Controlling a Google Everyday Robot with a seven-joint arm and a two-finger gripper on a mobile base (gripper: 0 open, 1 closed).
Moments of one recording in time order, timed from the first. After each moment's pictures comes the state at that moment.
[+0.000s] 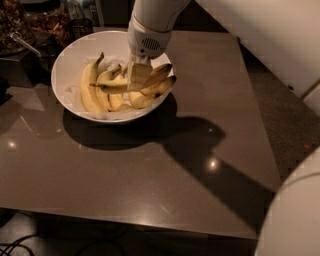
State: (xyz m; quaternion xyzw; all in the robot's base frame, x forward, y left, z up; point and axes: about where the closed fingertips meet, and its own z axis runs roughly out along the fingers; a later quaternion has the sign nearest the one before) arm 0.595 0.056 0.930 -0.74 0.65 0.06 0.18
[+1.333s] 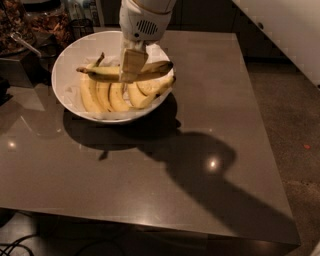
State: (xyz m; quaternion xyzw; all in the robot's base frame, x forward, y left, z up) arm 0.565 0.061 0.979 -0.73 0.64 0.05 0.21
